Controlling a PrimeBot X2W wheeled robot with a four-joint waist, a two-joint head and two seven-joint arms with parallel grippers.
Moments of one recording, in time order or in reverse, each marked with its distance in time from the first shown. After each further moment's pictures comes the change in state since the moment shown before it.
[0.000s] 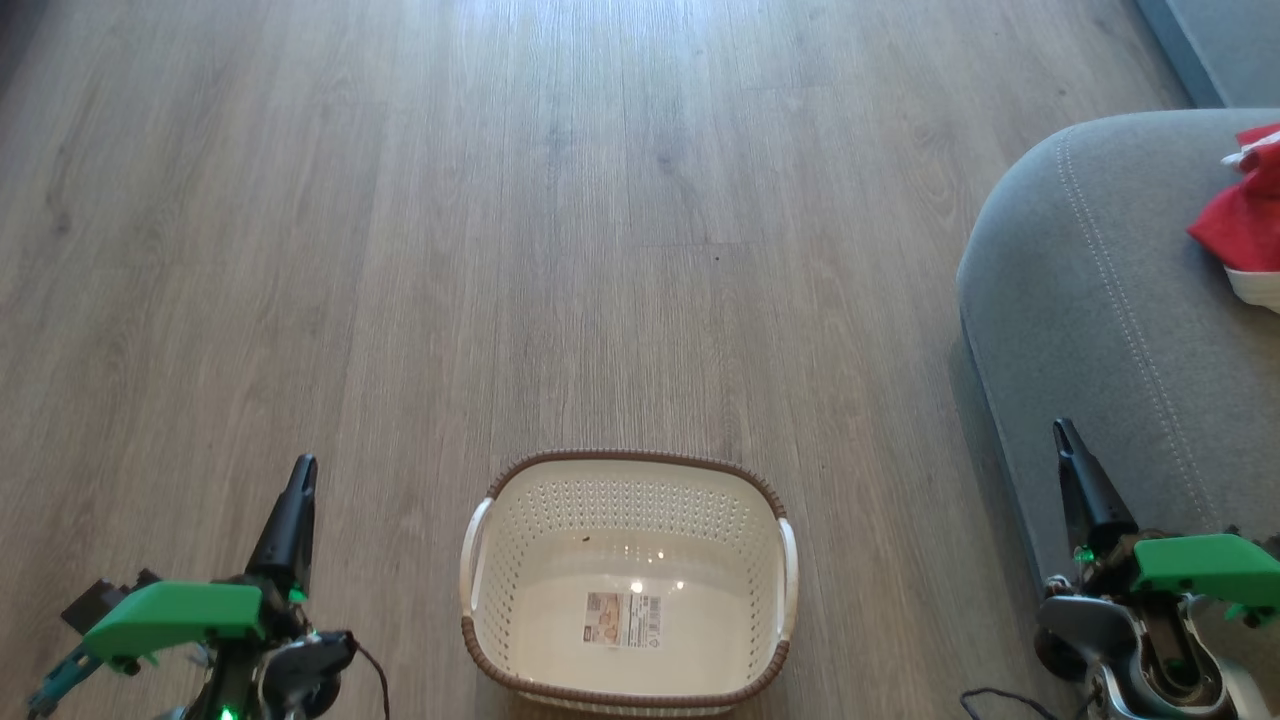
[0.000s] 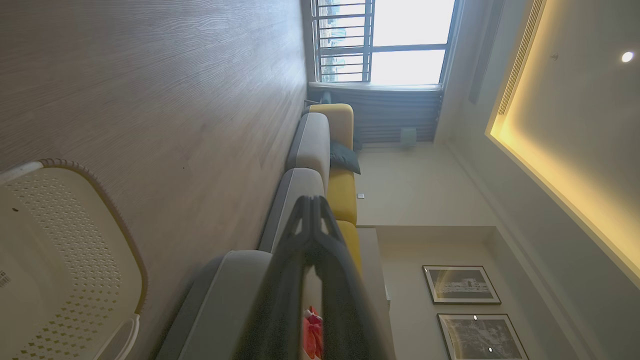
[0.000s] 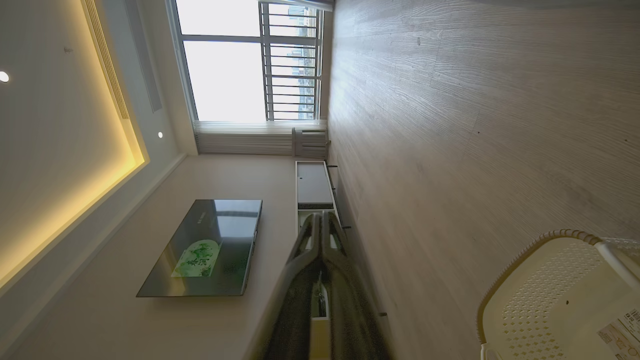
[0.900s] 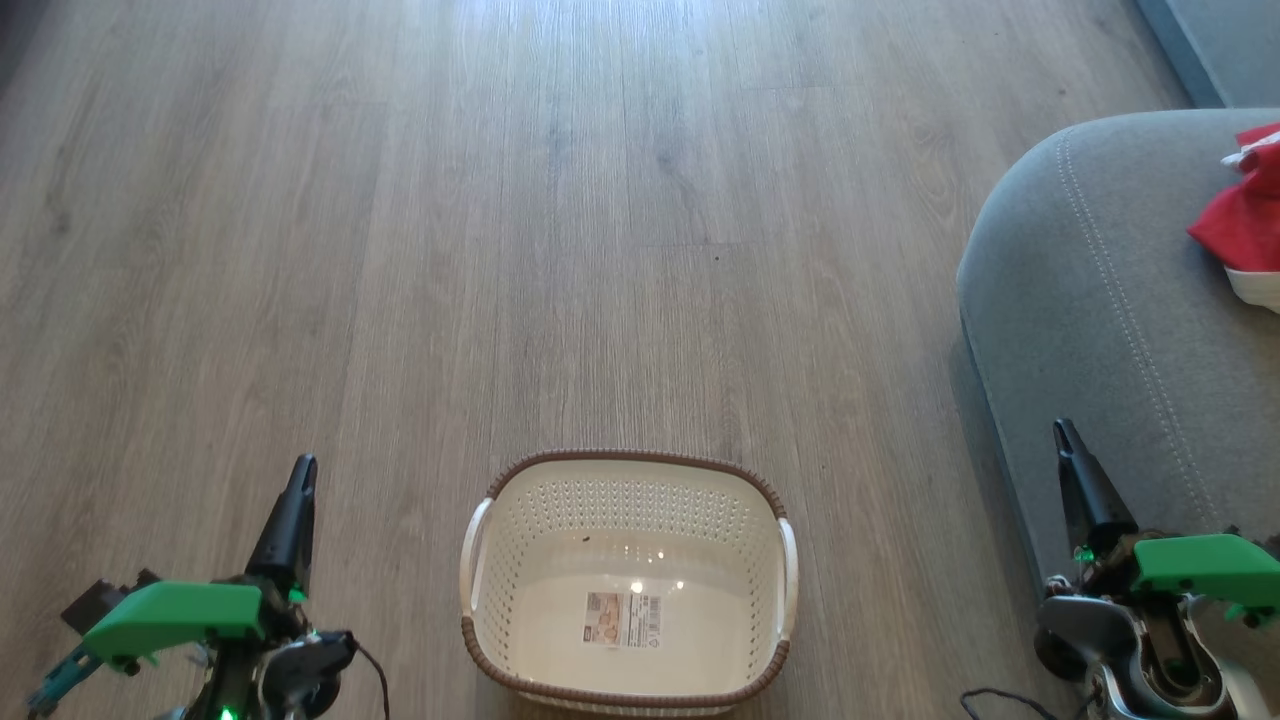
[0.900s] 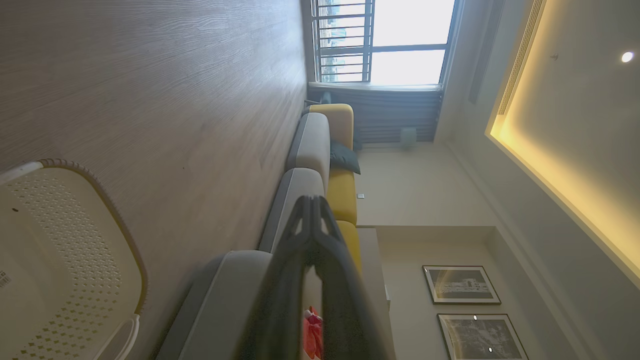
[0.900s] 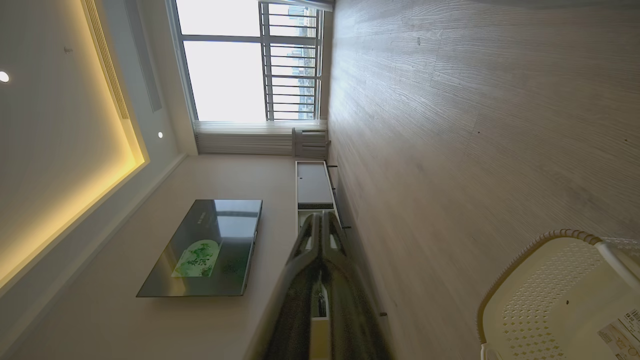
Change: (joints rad) left arm 0.000 0.000 0.000 0.000 0.000 0.000 0.000; right arm 0.000 0.000 0.000 0.000 0.000 0.000 0.000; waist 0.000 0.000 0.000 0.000
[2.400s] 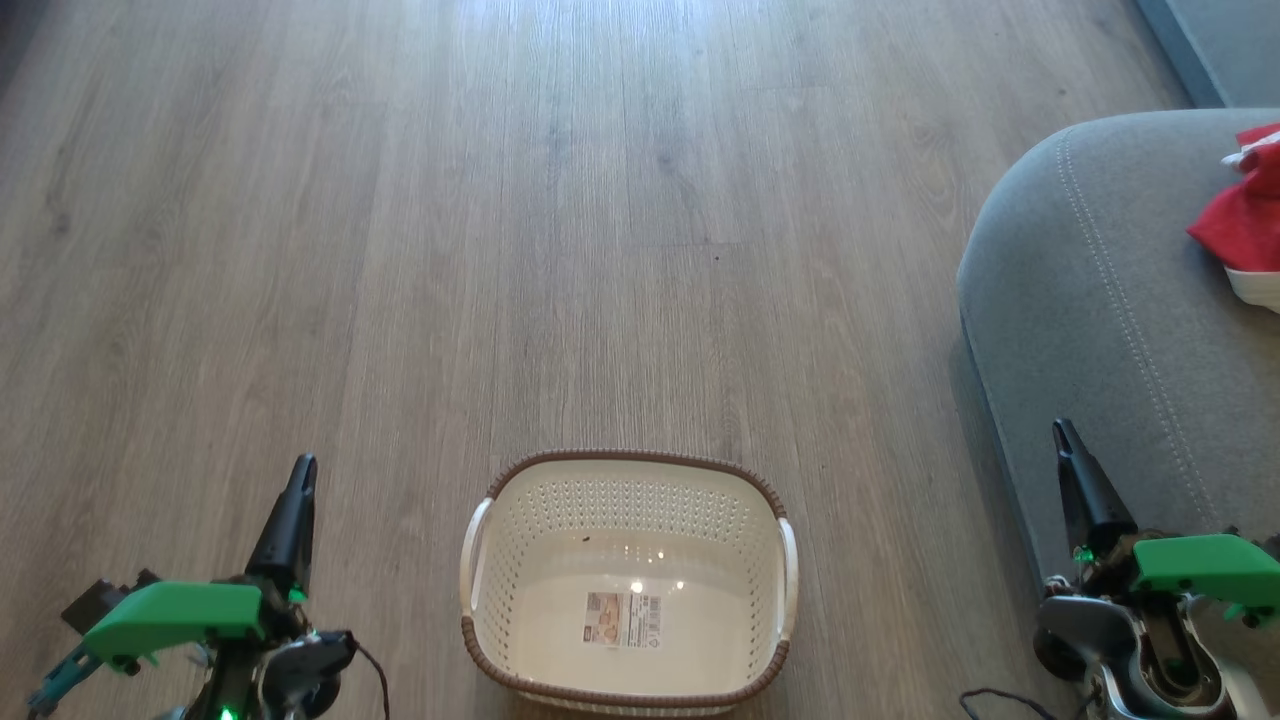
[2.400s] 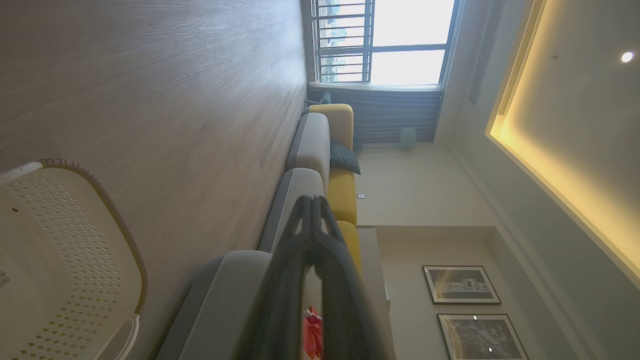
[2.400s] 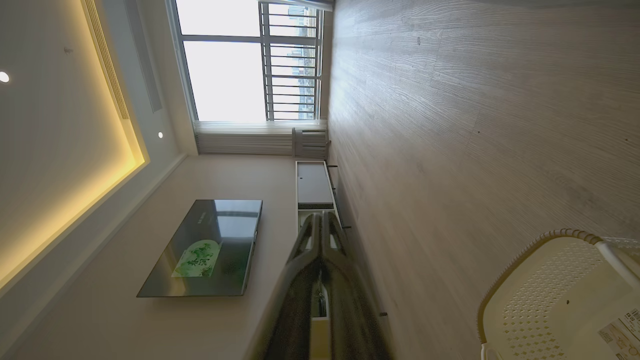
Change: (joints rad) left arm 0.000 0.000 0.000 0.000 0.000 0.000 0.000; right arm 0.000 0.001 0.000 0.000 0.000 0.000 0.000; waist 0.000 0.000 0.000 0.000
